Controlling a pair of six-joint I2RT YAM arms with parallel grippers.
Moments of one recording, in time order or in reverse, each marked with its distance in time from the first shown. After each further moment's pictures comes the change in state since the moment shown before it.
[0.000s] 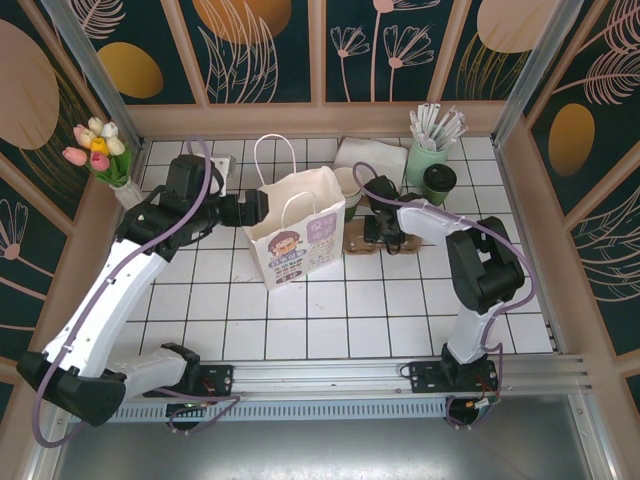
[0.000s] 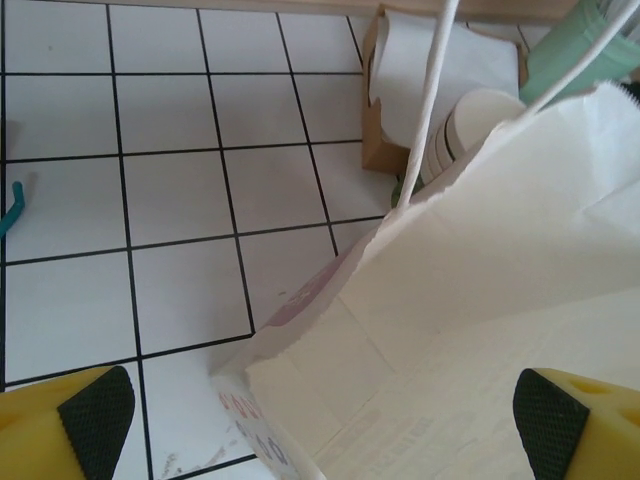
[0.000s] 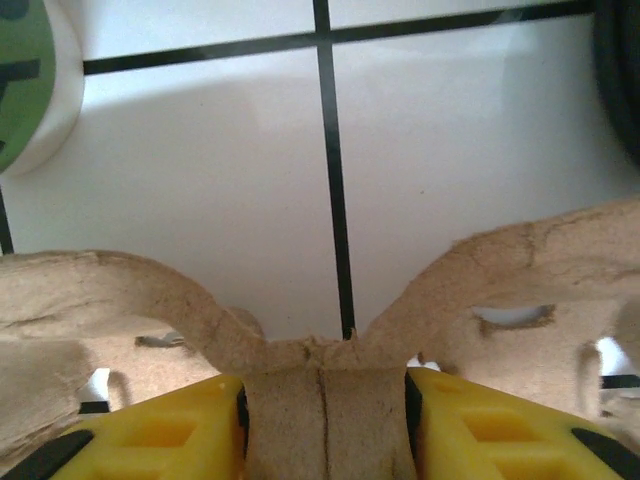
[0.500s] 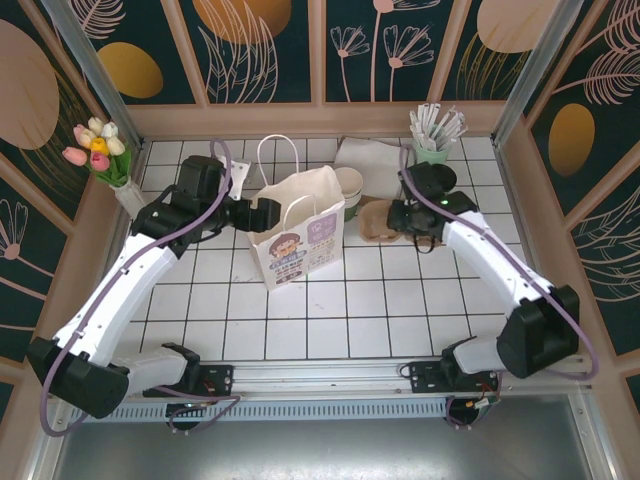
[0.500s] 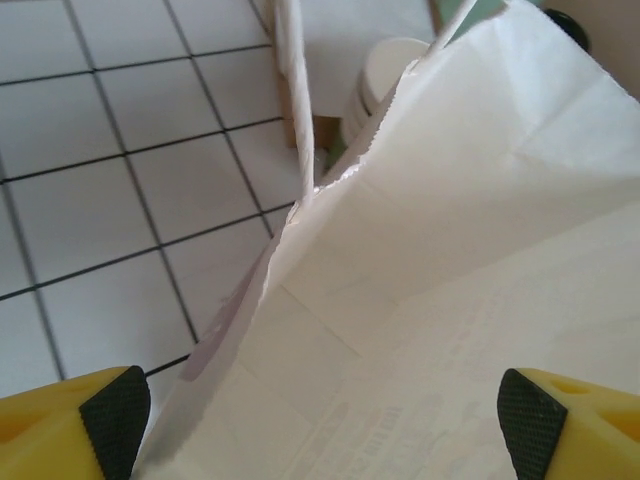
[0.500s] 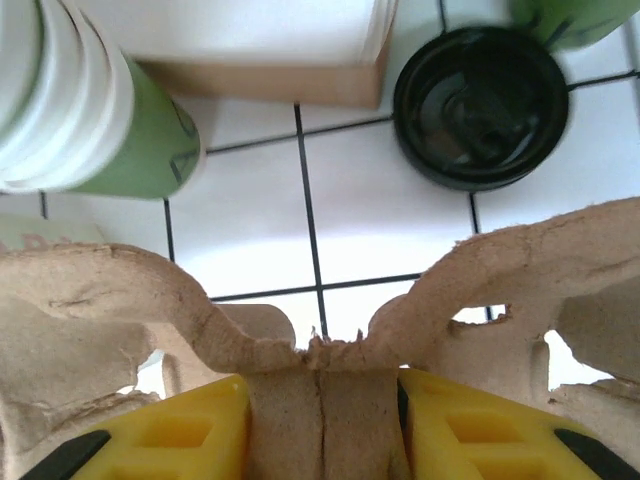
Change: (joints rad) left arm 0.002 0.045 -0.056 0.103 0.205 0.109; right arm -0.068 -0.447 0.032 -0.246 -0.008 0.006
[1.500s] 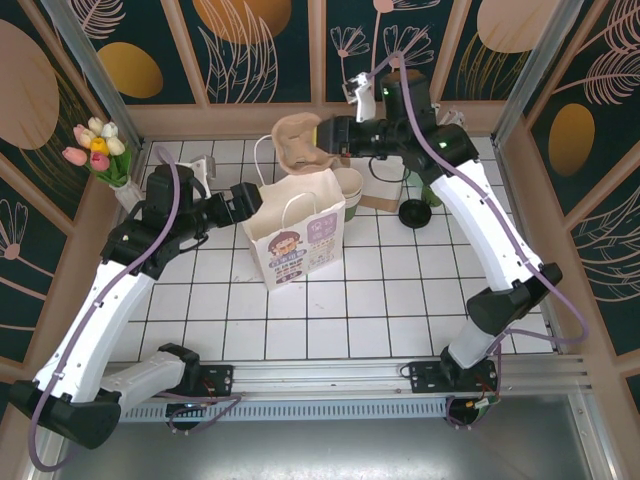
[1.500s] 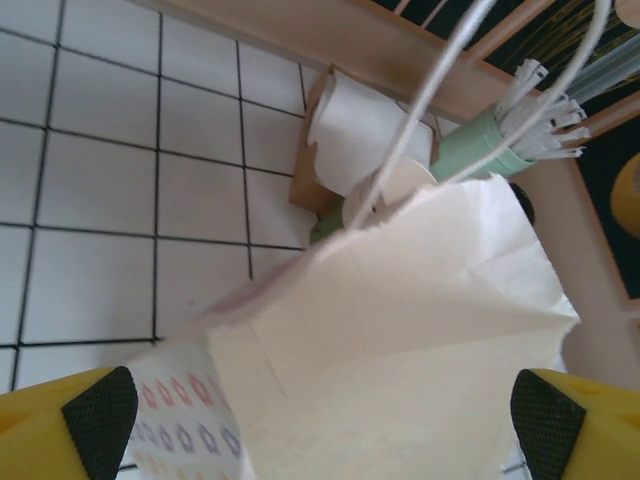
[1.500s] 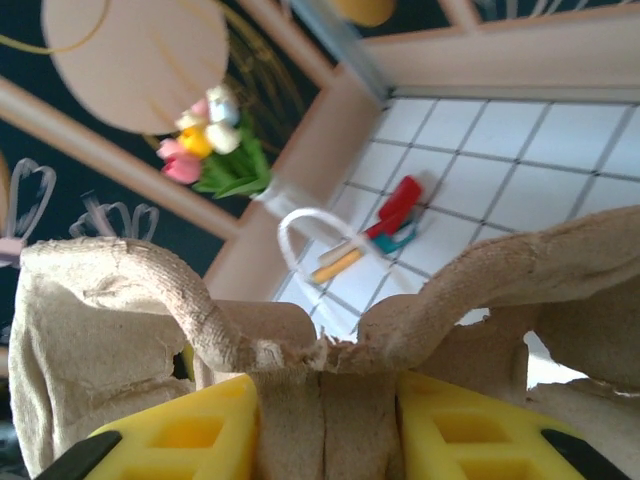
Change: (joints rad) left arm 0.050 -0.174 -0.036 0.007 -0.066 -0.430; right arm 0.174 0.315 0.837 0.027 -0.645 0.002
